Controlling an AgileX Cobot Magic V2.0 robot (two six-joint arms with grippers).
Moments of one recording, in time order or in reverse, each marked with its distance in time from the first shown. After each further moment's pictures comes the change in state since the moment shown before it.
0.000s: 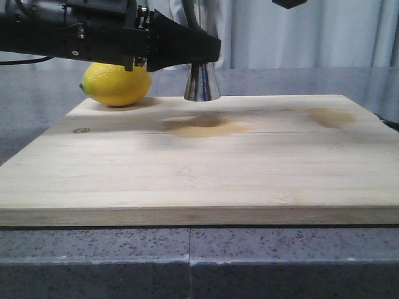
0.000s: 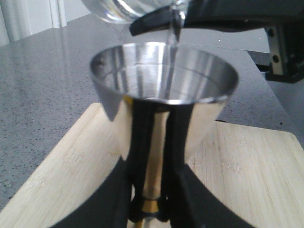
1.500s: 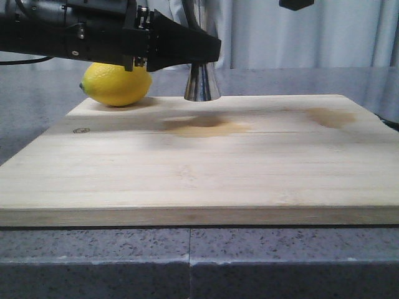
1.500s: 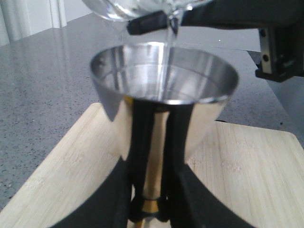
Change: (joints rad) left arm 0.000 0.000 0.000 0.000 0.000 0.000; right arm 0.000 0.000 0.000 -0.088 0.008 0.000
